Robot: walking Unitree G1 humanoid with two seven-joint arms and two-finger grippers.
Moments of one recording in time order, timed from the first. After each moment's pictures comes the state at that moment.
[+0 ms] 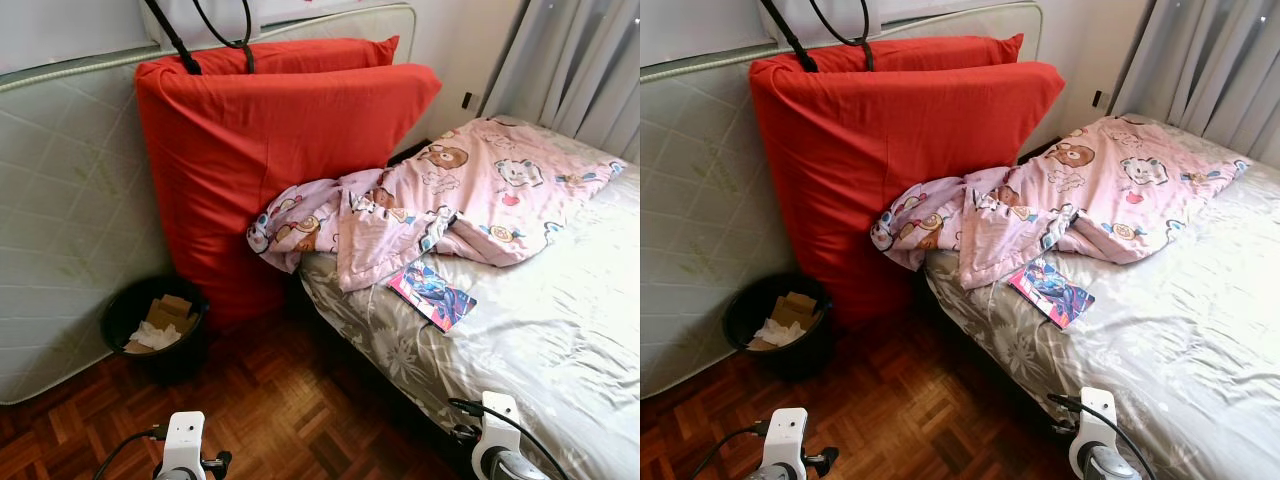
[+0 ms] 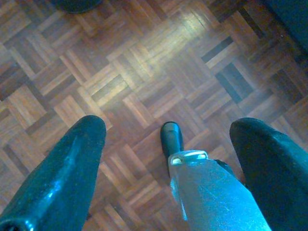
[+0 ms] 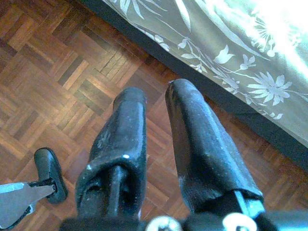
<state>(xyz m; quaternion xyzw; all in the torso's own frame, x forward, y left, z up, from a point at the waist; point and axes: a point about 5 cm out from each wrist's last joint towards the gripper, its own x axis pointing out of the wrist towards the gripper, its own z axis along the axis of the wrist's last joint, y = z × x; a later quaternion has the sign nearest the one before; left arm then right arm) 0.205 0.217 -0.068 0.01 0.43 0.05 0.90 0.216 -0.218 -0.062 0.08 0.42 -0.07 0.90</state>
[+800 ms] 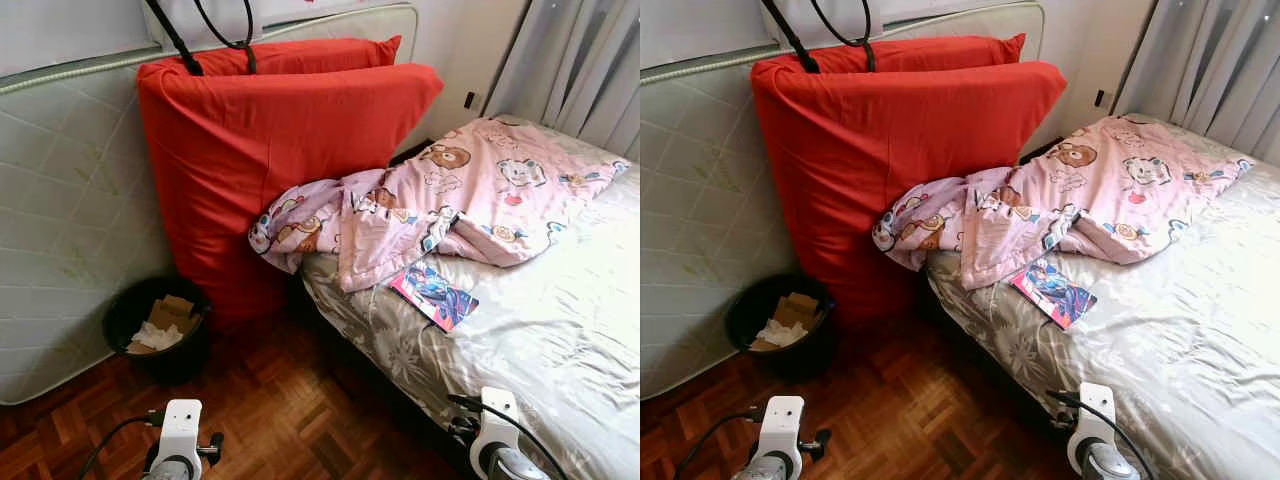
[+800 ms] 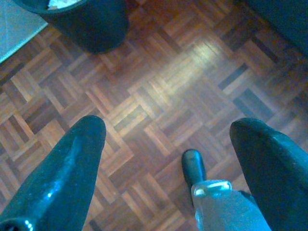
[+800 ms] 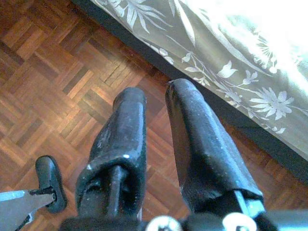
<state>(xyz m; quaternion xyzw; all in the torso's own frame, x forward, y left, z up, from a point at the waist) 0.214 0.221 -0.059 0.06 0.37 0.06 0.92 0.219 -0.216 -0.059 0.07 0.40 -0.05 0.91</state>
